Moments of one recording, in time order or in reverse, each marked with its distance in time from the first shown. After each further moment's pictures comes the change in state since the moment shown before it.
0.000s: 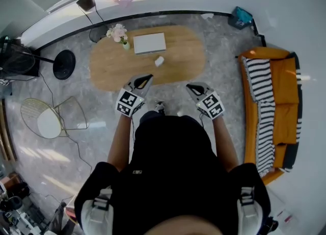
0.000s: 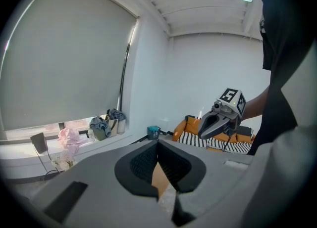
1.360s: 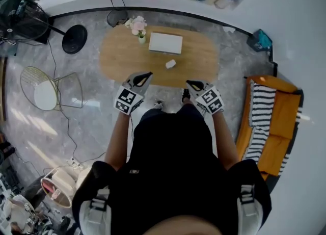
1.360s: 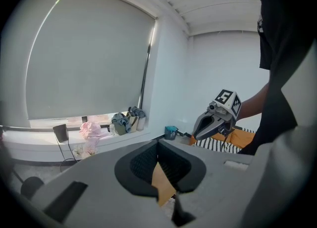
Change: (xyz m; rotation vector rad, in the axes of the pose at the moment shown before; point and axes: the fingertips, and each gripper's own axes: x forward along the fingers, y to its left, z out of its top) left arm -0.018 0.066 -0.008 -0.107 0.007 0.217; right arm 0.082 -0.040 0.042 -0.149 0.079 0.219
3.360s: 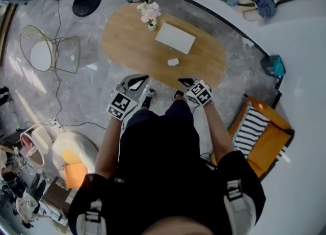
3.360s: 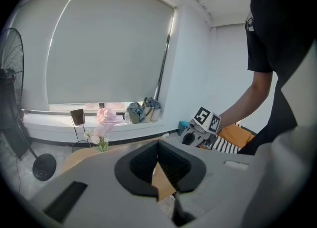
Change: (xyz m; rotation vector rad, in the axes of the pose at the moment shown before) left arm 0.032 0.016 -0.020 -0.146 0.096 0.192; right arm 0.116 -0.056 -0.072 -0.093 0.226 0.398
